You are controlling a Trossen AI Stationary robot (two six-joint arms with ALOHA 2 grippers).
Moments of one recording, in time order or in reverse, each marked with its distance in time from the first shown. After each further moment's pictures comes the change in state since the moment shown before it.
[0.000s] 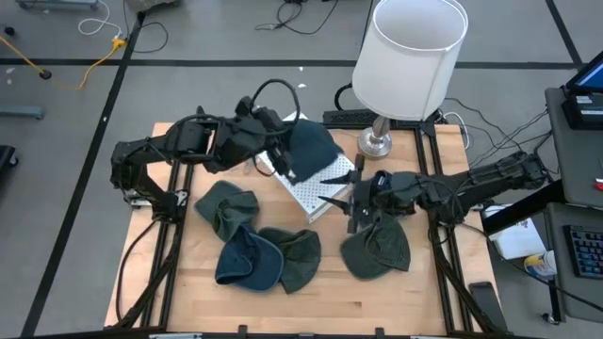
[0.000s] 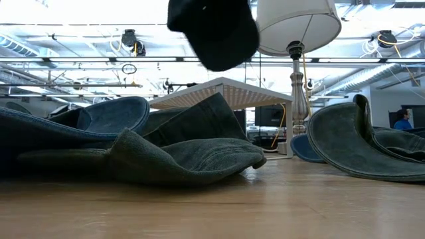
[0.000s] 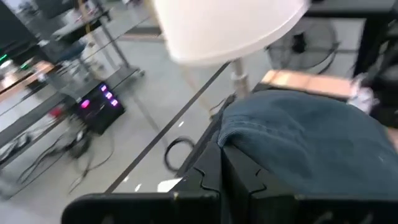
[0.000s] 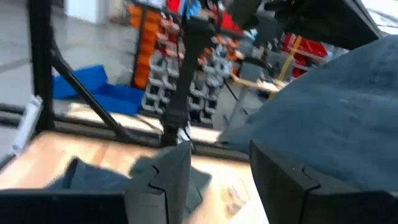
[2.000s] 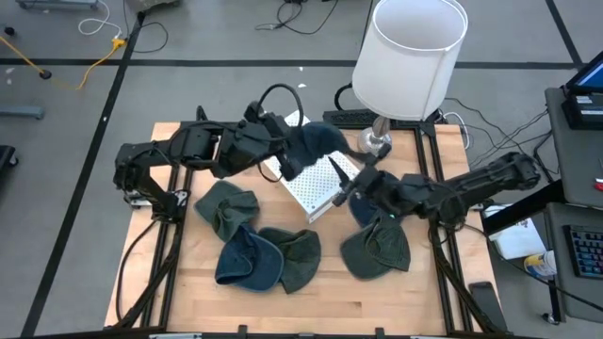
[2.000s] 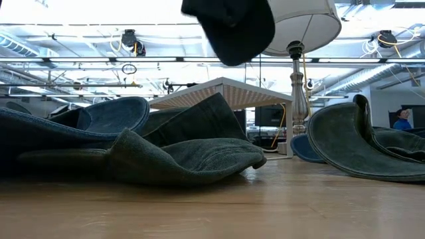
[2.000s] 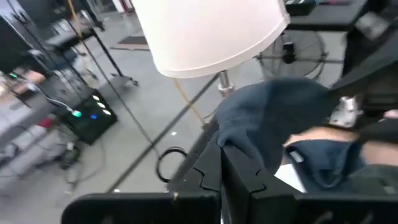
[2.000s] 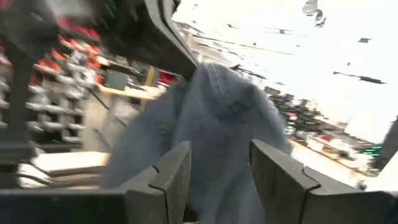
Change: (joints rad) left arm -0.021 0.030 -0.001 0.068 -0.005 0.027; right arm 0.078 0.066 -0.001 0.379 0.636 -0.267
